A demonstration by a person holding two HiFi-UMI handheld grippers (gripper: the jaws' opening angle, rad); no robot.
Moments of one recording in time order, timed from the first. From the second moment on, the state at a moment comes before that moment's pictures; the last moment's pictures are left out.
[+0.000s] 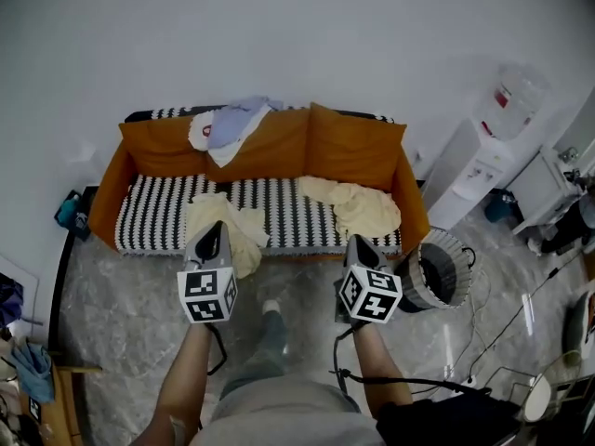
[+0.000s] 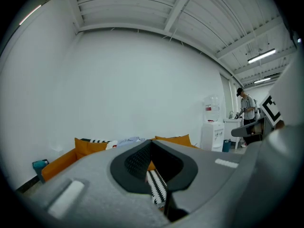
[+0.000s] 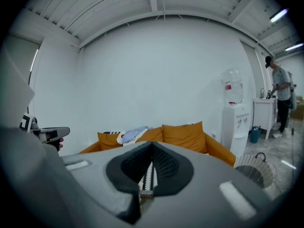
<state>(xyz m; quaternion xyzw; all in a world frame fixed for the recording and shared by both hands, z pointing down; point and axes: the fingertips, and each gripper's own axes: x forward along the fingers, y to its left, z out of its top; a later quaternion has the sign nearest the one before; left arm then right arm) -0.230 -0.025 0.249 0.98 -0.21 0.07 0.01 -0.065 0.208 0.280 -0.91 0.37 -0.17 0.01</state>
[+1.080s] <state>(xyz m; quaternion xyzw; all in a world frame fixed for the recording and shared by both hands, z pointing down) 0.018 -0.194 0.311 0.96 -0.22 0.12 0.09 0.179 0.017 0.288 -0.90 0.39 -0.19 -0.04</state>
